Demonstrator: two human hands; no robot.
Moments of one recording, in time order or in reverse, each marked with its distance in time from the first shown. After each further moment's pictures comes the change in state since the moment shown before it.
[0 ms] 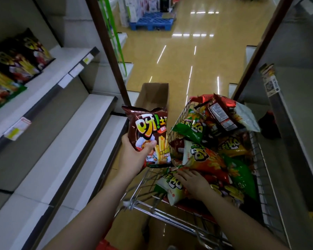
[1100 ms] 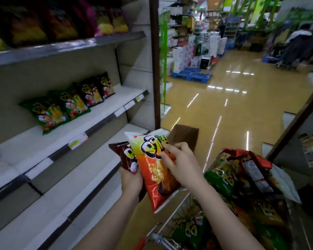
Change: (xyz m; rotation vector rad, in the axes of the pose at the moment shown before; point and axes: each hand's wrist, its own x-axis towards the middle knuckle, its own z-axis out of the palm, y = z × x) left_hand 0.002 0.001 -0.085 -0.460 0.424 -0.210; right_hand -0.085 -0.096 -0.263 0.745 0.841 -0.106
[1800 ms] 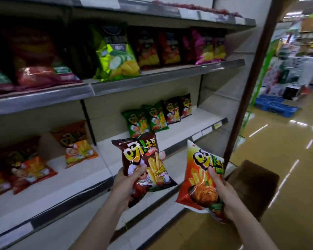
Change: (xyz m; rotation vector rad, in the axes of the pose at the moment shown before) left_hand 0.095 0.085 -0.253 -0.270 0.114 0.030; right_hand 0.116 -0.088 0.140 0.868 -0.288 0.437
